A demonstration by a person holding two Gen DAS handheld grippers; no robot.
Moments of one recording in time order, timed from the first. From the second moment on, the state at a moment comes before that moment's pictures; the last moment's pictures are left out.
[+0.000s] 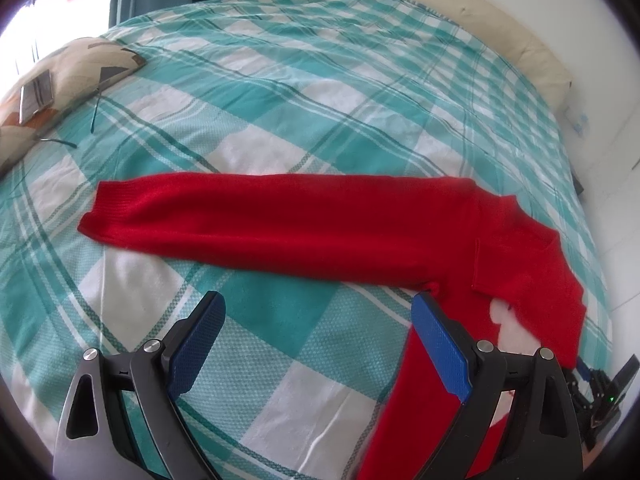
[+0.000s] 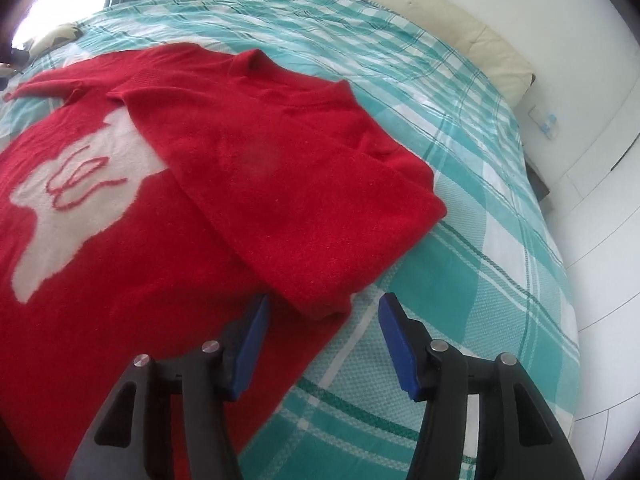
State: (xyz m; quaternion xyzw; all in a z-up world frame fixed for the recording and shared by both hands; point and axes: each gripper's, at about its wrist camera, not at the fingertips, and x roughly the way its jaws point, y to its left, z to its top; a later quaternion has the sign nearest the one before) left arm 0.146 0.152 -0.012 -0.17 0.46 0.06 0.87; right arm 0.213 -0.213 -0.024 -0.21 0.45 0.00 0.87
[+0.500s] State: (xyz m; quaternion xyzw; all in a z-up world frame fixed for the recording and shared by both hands) left arm 0.149 0.153 -0.012 -0.18 0.47 0.06 0.86; right arm 0.183 -0.243 -0.018 -0.15 0.44 -0.06 0.88
